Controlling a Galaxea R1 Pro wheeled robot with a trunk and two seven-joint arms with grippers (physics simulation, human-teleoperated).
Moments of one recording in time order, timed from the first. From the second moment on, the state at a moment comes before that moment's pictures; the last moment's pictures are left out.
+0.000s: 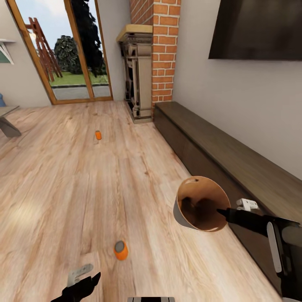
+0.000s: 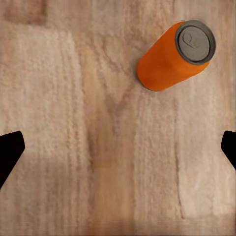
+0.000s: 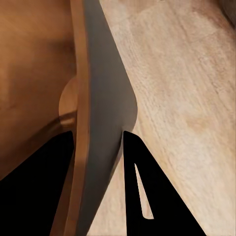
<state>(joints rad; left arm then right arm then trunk) -0.01 0.01 0.14 -1.18 0.31 0.38 -0.06 -0.40 -0.13 -0.39 -1.57 0.07 1.04 0.65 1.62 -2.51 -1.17</state>
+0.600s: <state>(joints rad) -0.01 0.01 0.14 -1.18 0.31 0.38 -0.06 -0.40 -0.13 -0.39 -1.57 0.06 1.04 0.65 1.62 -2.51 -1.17</state>
